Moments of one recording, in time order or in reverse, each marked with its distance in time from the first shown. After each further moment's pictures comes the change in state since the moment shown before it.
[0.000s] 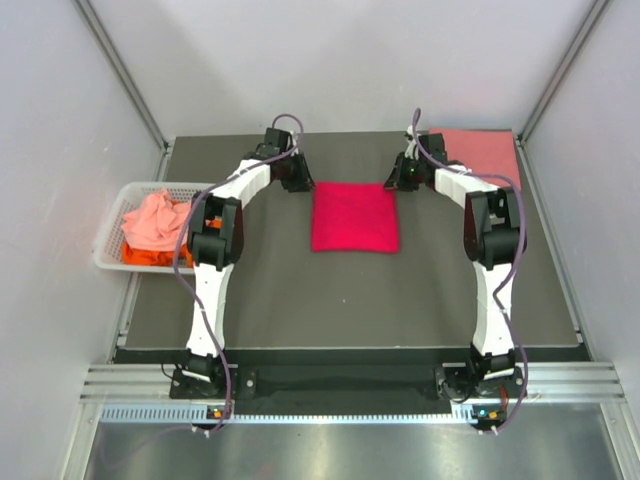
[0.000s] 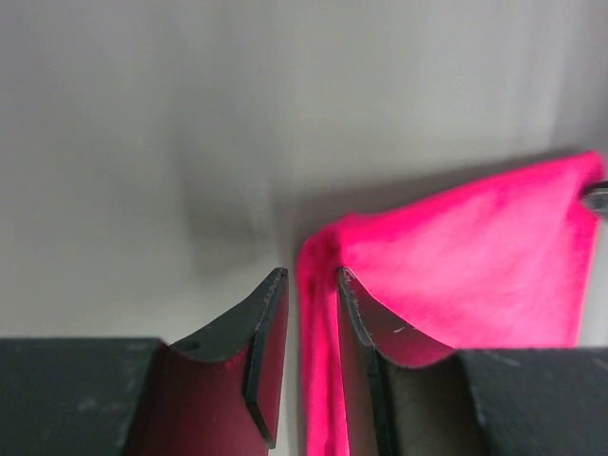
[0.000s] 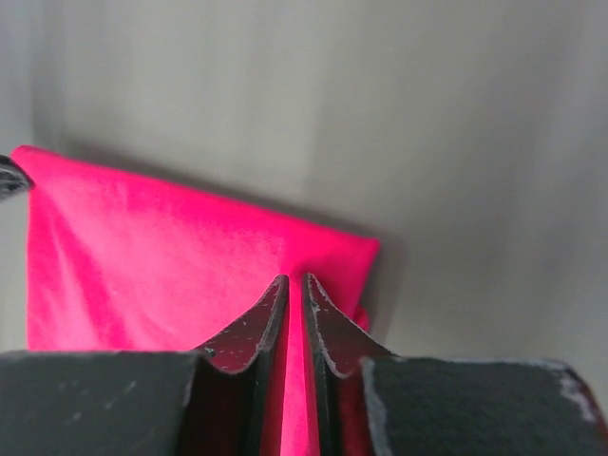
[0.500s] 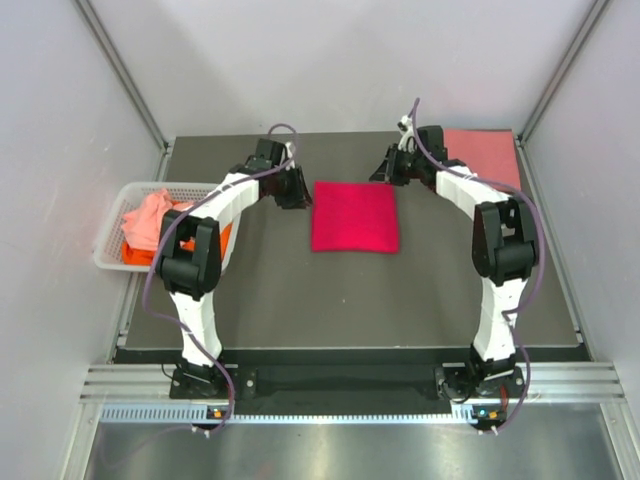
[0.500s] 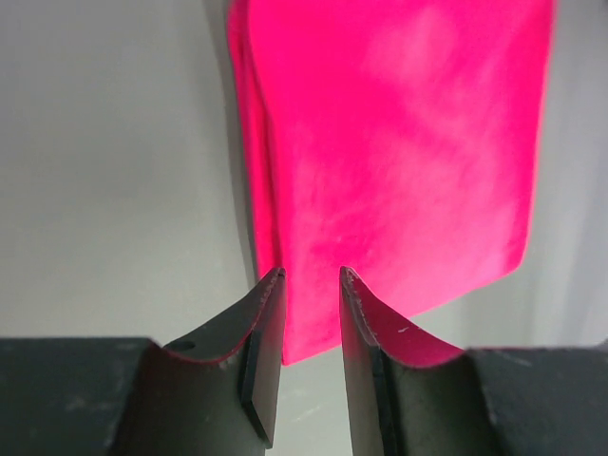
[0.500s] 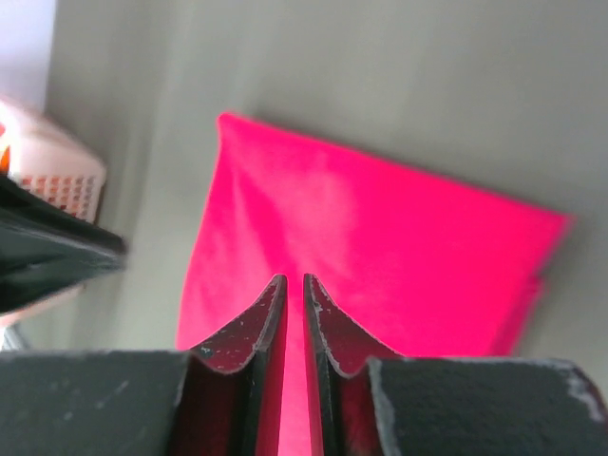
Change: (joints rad) left arm -0.042 -0.409 -0.417 -0.027 -0.011 0.013; right arm 0.053 -0.205 -0.119 0.061 -0.118 0.072
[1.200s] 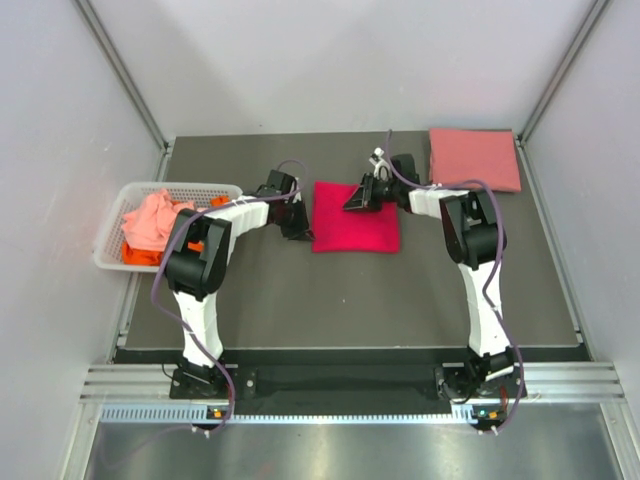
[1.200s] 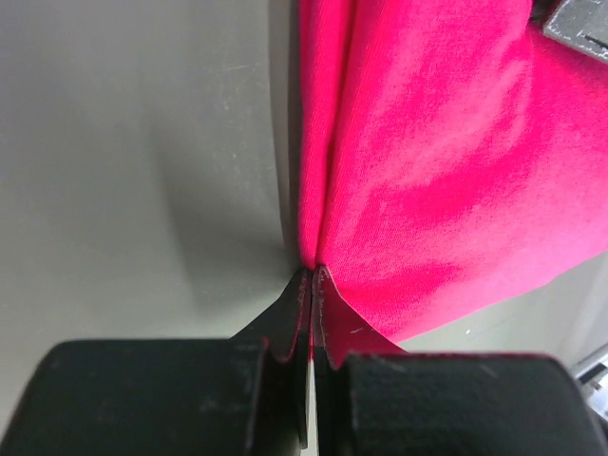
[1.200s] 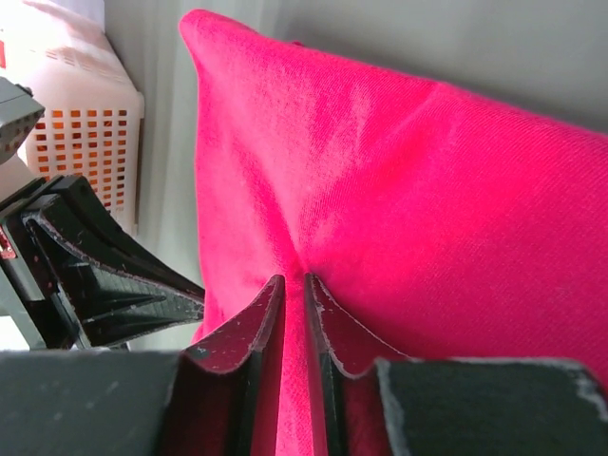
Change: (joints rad) left arm -0.051 0.015 -0.276 0.133 0.009 -0.068; right arm 0.072 0.278 -0.024 0.282 -0.257 0.200
